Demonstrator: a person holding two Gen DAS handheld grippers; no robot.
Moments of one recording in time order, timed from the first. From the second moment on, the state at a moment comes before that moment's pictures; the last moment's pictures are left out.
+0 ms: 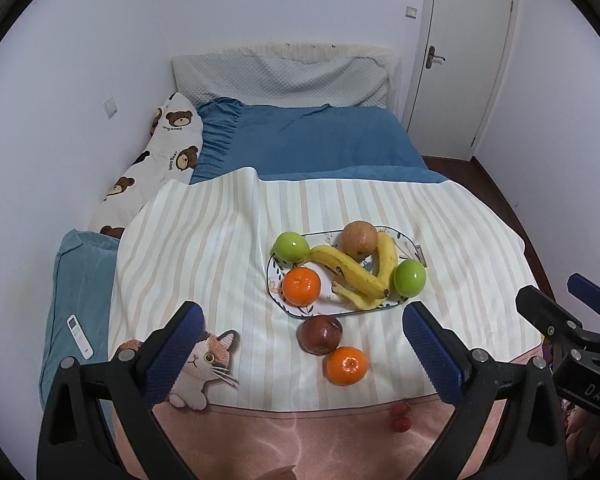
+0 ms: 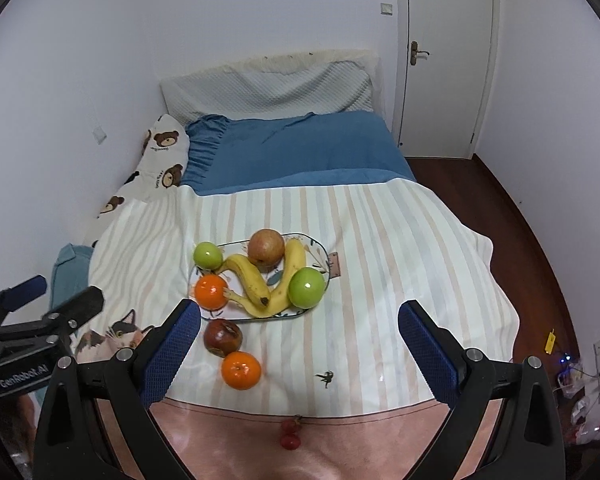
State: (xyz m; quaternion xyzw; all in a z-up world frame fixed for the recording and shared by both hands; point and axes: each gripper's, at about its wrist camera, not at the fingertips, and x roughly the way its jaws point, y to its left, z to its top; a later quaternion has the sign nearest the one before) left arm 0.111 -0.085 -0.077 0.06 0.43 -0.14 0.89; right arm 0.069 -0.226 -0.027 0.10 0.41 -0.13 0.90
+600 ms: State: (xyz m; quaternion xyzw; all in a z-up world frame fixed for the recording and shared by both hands) left arm 0.159 -0.052 -0.223 0.13 0.56 -0.02 0.82; right arm 0.133 -0.200 -0.241 0.21 0.57 -0.02 0.79
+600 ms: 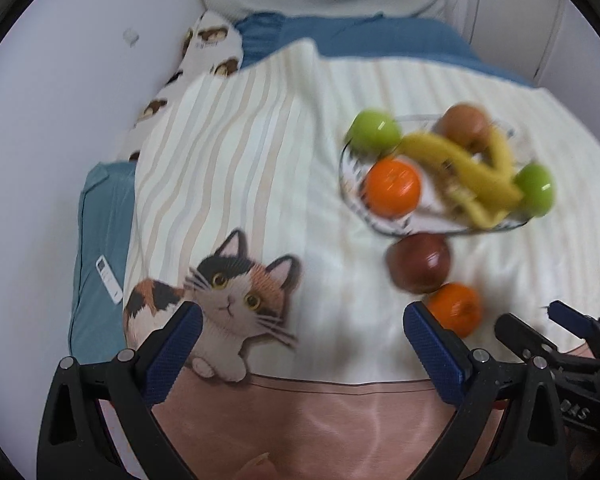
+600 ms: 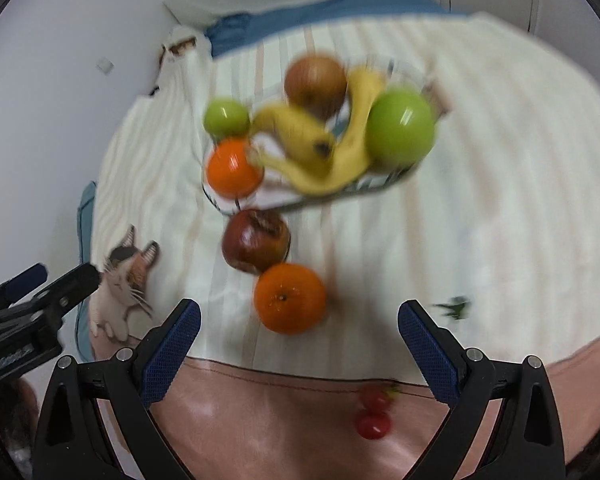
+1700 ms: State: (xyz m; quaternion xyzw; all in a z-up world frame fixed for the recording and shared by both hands) left arm 0.239 -0.148 -0.346 0.04 0.72 -0.15 0.68; right arm 0.122 -0.211 -0.307 0.22 0.62 -0.05 0.76
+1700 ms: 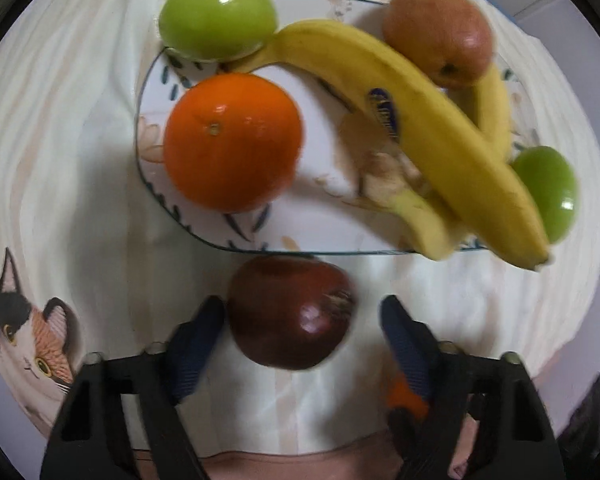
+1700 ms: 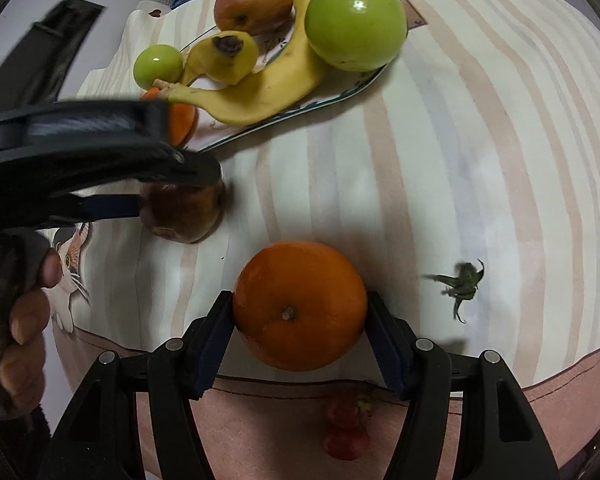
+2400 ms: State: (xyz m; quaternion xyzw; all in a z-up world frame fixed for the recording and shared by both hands) left arm 0.109 -0.070 -0.331 0.11 0.71 -0.13 0.69; right arm 0.110 -0.176 -0.317 0.18 0.66 0.03 0.73
